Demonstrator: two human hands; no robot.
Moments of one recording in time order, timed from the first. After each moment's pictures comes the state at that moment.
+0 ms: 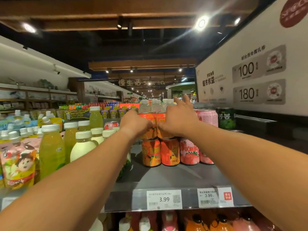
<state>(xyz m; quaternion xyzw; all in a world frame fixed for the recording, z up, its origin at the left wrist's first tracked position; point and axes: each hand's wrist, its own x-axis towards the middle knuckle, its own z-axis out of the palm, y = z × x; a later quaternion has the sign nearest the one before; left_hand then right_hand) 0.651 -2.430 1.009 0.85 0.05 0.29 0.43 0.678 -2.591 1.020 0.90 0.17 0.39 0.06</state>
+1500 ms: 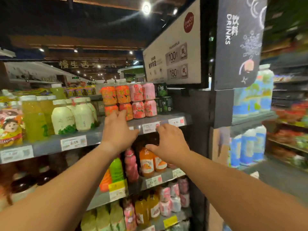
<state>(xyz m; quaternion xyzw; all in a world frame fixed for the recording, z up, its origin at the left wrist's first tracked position) 0.425 -2.488 0.898 0.91 -0.14 0.32 0.22 0.387 -2.670 0.857 0.95 0.05 0.30 -0.06</state>
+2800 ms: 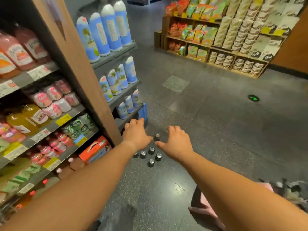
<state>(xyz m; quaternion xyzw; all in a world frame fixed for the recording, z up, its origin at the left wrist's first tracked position) 0.063 -2.820 0.561 0.91 -0.36 -0.16 0.15 -0.074 -2.919 0.535 0.91 -0.38 0.04 -0.17</state>
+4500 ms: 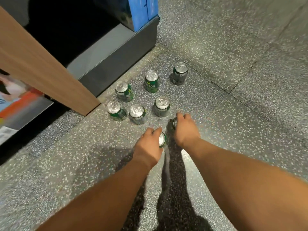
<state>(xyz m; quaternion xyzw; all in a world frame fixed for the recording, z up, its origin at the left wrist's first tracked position) 0.192 -2.976 -0.355 0.89 -0.33 -0.28 0.11 0.141 -3.125 -0.356 0.88 -0.39 -0.13 -0.24</state>
